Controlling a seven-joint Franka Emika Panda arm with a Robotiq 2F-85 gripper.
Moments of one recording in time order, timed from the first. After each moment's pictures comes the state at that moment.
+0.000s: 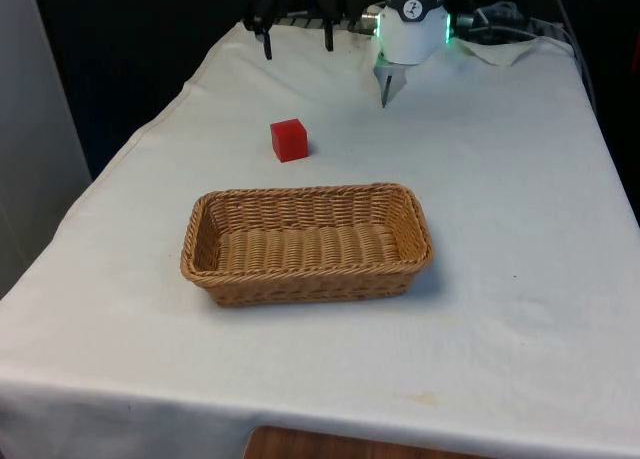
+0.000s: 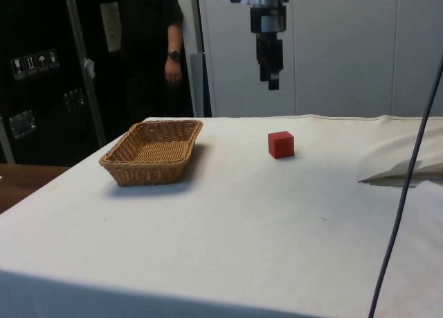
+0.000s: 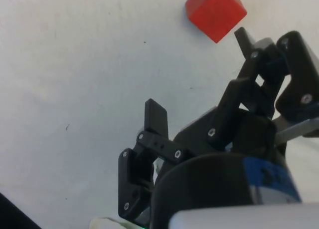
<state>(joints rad) 0.24 -0.14 -0.60 -2.52 -0.09 2.44 -0.72</state>
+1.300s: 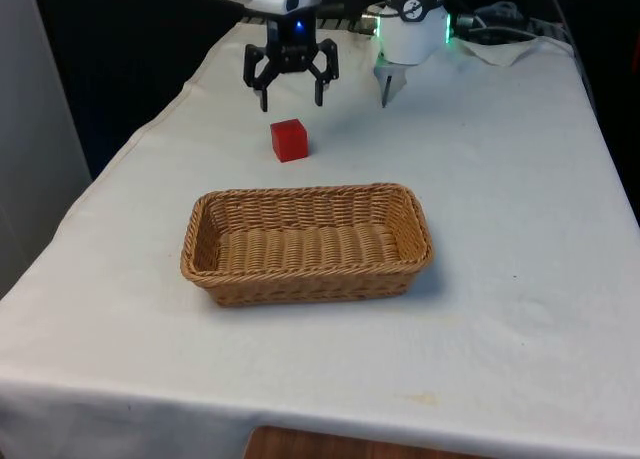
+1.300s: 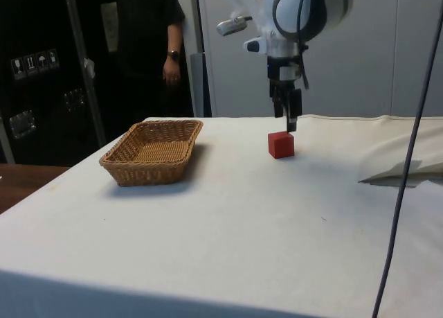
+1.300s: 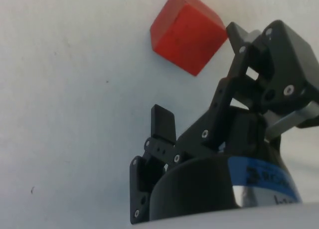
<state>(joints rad) 0.25 0.09 -0.63 -2.64 -0.01 2.79 -0.89</state>
